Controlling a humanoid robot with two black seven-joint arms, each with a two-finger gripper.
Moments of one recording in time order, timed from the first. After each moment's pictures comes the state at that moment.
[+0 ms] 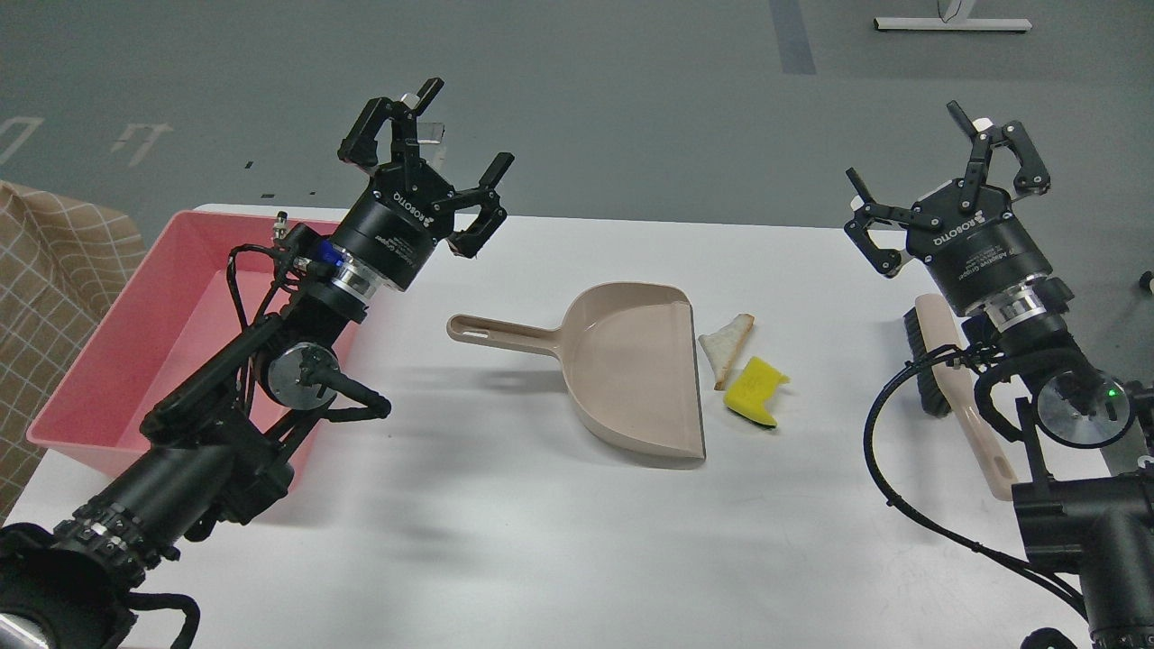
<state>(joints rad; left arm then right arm) -0.54 0.22 -1.00 -1.03 0.36 -0.49 -0.39 0.40 -0.06 1.65 1.12 -0.34 0.49 -0.27</state>
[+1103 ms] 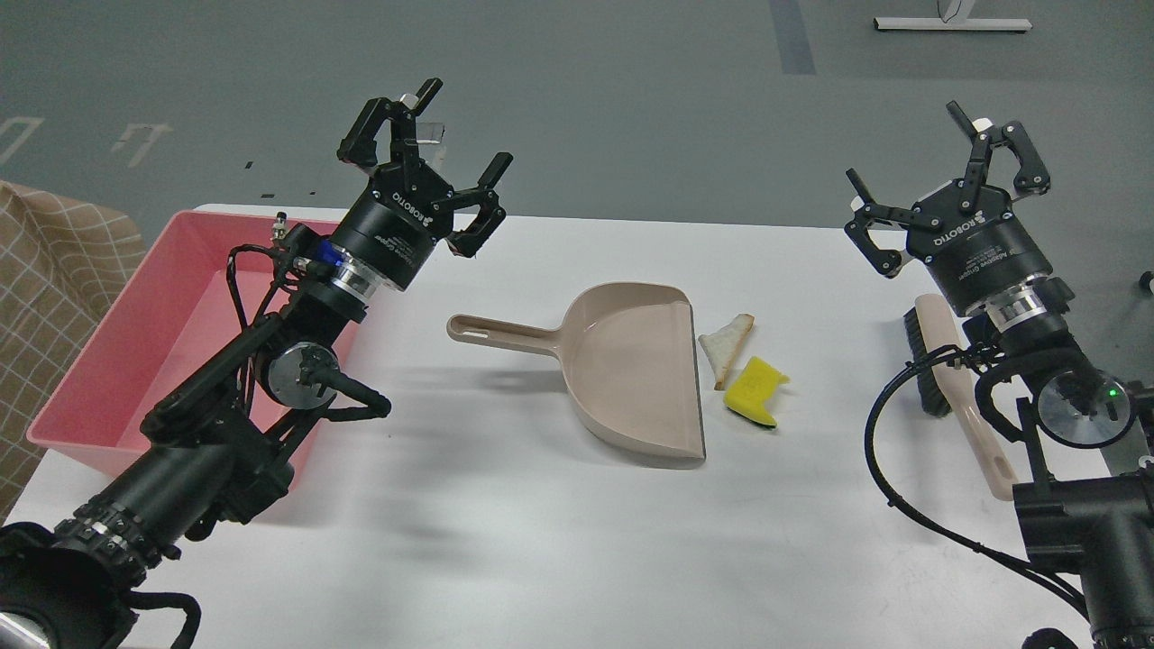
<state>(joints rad) -0.54 0.22 -1.00 -1.03 0.36 -0.49 -0.39 0.40 -0.06 1.65 1.12 -0.34 0.49 -0.27</state>
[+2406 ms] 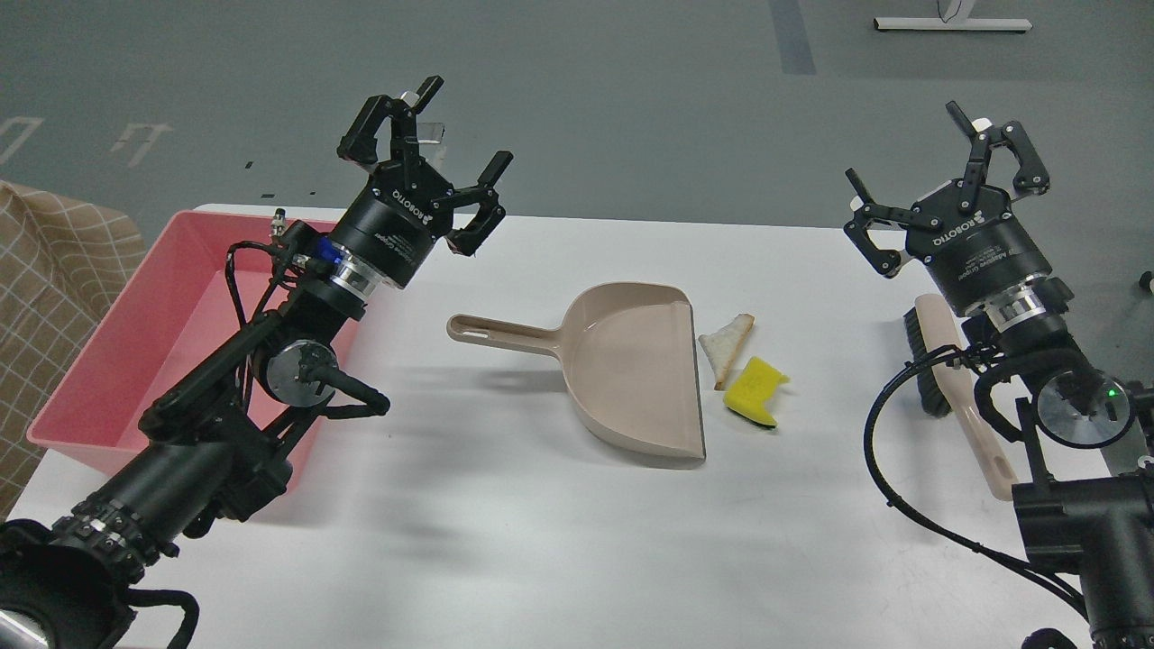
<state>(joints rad) -0.55 0.23 -0.99 -1.03 0.37 -0.49 -0.39 0.40 -0.06 1.65 1.12 -0.34 0.49 -0.27</state>
